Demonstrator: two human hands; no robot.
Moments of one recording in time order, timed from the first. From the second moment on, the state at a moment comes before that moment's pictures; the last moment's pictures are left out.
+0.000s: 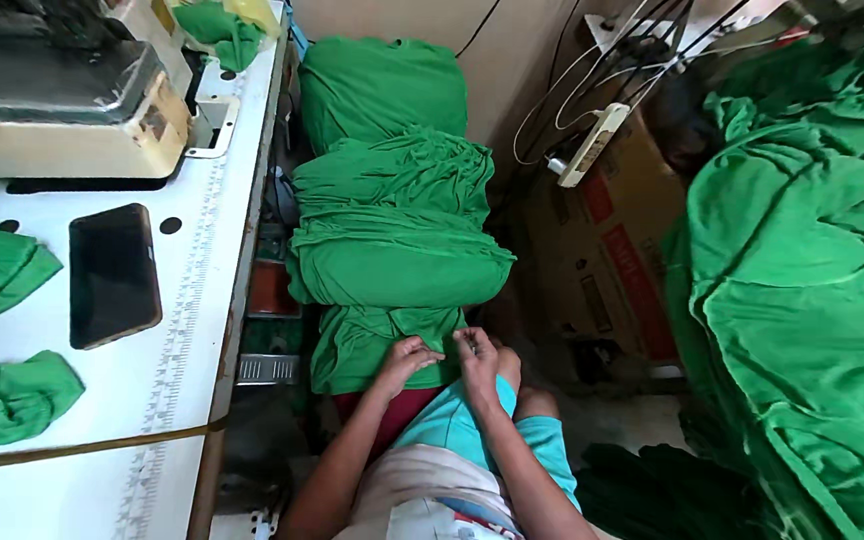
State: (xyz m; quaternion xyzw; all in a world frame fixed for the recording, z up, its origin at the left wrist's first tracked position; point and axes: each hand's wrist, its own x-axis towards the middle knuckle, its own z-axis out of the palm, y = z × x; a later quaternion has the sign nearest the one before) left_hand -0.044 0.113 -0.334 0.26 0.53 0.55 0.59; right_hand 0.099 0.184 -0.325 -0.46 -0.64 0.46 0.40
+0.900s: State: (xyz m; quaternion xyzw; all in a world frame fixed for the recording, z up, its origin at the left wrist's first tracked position) left_hand -0.047 0.118 -0.327 0.16 0.53 0.56 0.62; right_hand 0.099 0.176 -0.310 -0.46 -0.70 0.43 0.33
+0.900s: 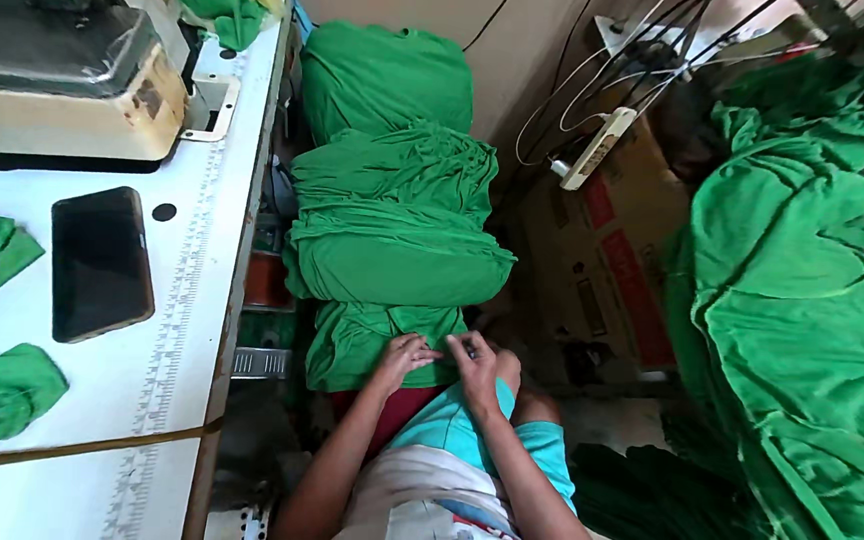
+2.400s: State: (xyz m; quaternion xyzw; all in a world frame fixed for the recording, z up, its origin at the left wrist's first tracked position) left_hand -0.044 0.120 -0.310 0.19 0.65 0.50 0.54; right_hand 0.089 0.169 -0.303 -0.42 -0.82 0.37 0.10
